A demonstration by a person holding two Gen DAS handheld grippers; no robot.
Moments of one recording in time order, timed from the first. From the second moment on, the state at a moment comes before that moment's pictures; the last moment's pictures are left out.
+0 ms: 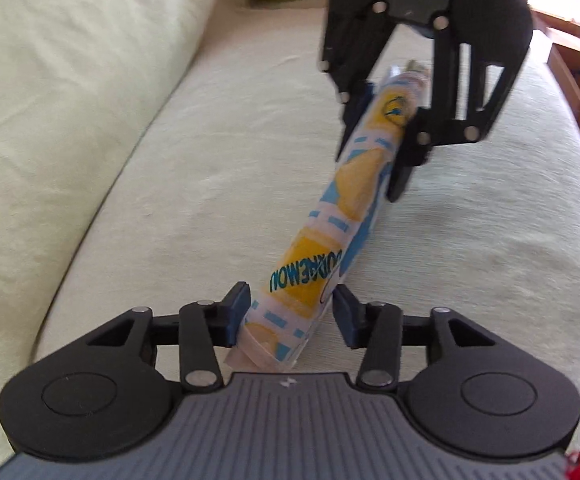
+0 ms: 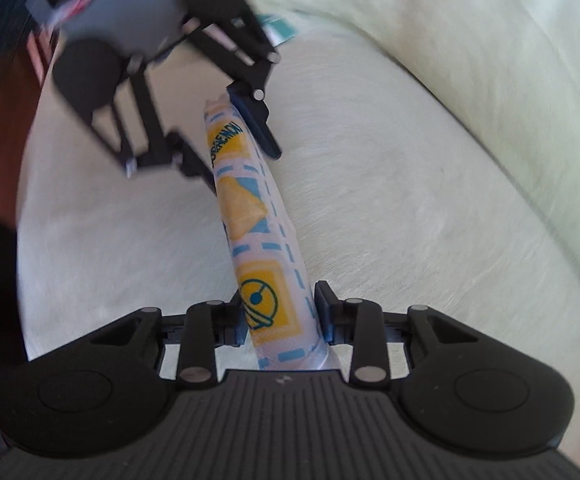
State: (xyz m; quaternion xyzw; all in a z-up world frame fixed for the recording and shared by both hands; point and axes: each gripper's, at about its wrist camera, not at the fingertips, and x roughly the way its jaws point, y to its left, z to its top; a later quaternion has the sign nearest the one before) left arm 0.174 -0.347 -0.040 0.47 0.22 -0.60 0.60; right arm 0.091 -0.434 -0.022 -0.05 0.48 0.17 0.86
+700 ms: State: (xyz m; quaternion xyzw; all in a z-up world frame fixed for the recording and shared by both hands) left arm 0.099 -0.318 -0.038 0.22 0.43 -0.59 0.65; right arm -0.113 -0.462 -0.111 0.54 0.31 0.02 0.78
